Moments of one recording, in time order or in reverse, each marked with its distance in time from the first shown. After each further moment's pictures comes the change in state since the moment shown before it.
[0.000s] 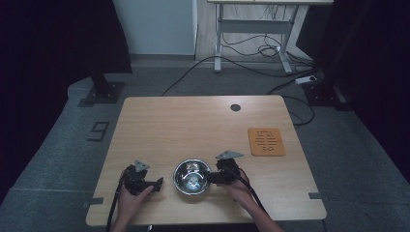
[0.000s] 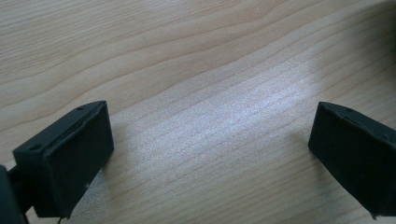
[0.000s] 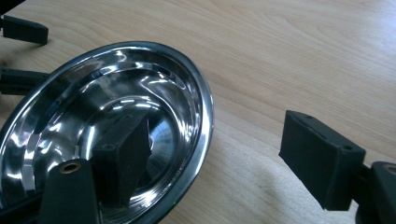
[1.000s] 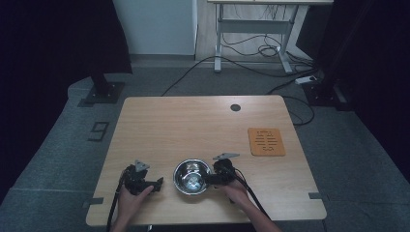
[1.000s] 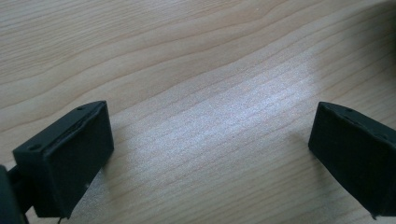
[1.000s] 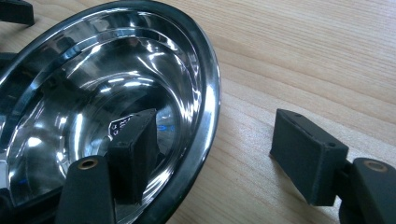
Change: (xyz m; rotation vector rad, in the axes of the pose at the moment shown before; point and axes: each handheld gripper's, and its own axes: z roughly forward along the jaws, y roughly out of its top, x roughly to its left) left arm 0.000 0.000 0.000 0.000 -0.002 0.001; right arm -0.004 -0.011 0.025 0.089 0.048 0.074
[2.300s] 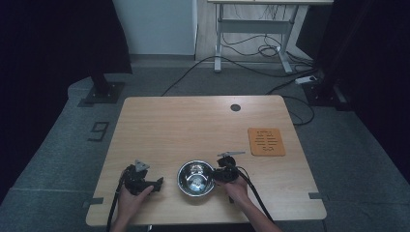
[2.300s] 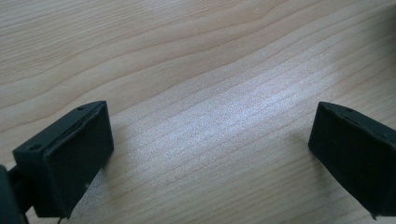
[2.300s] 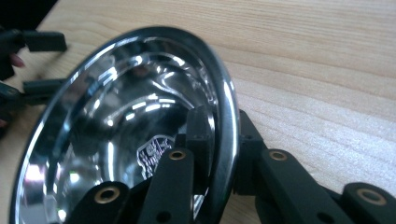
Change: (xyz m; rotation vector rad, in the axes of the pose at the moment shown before) left arm 0.000 0.000 0.000 0.000 0.000 0.000; right arm -0.012 0.002 -0.002 0.009 0.123 0.156
